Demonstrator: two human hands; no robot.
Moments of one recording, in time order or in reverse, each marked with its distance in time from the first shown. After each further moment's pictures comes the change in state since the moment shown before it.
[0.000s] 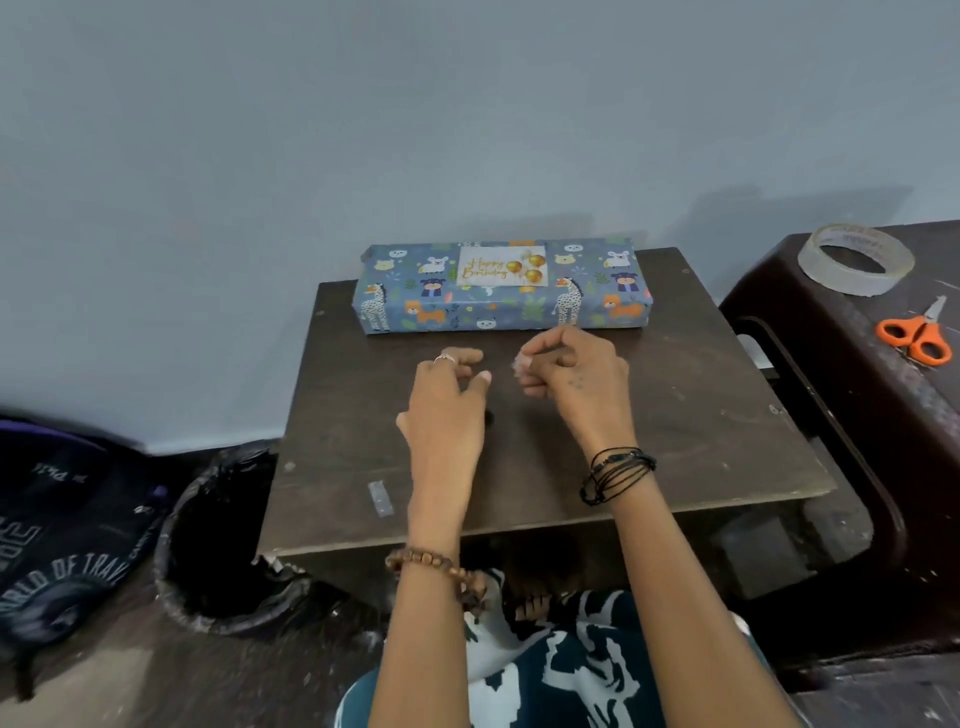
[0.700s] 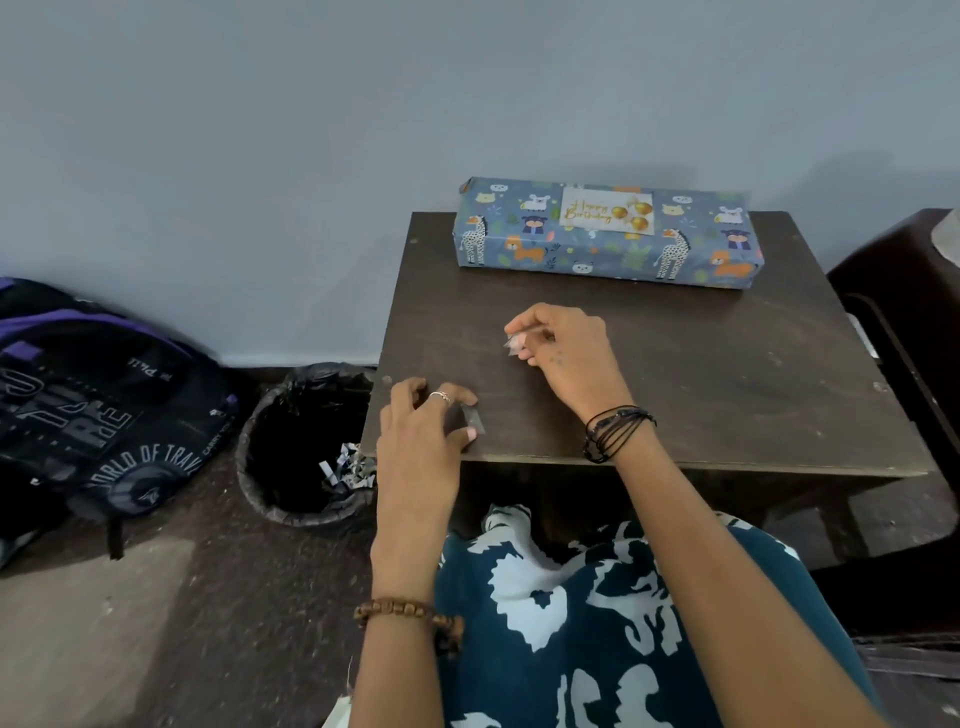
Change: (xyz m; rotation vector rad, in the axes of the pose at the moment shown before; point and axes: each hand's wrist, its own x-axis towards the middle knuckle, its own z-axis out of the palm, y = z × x) left_hand -0.062 -0.079 -0.079 0.366 0.019 -0.014; right_hand -0.021 0.002 0.075 -0.336 -0.304 -0.138
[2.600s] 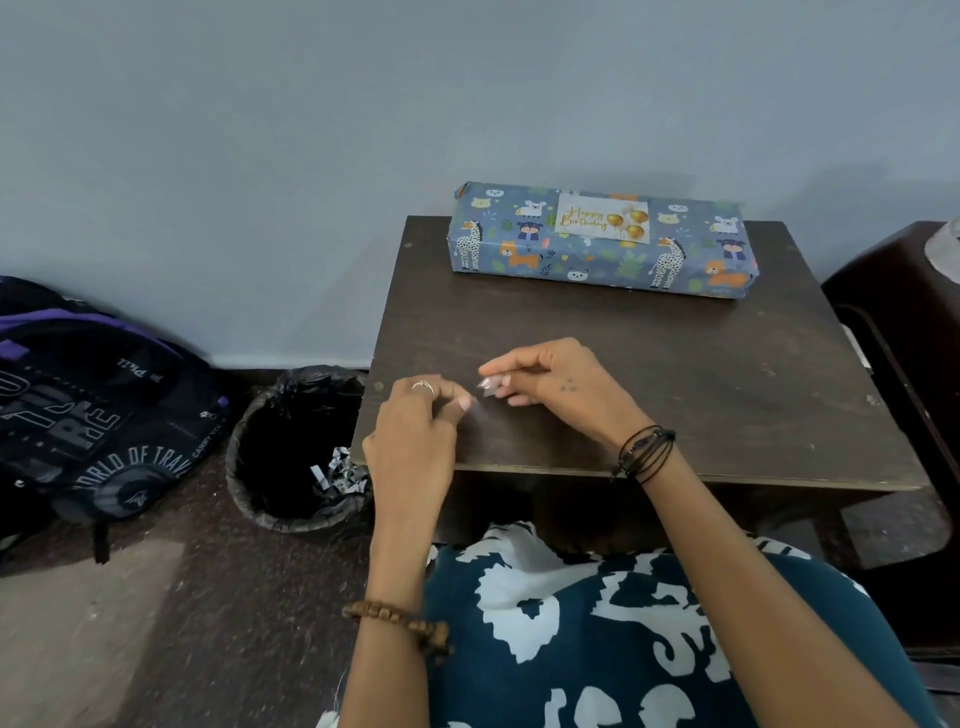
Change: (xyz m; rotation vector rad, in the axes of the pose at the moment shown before) left_hand 0.009 0.011 -0.005 -0.284 0.032 -0.096; right_hand -0.015 -0.005 -0.011 0.179 -0.360 0.061
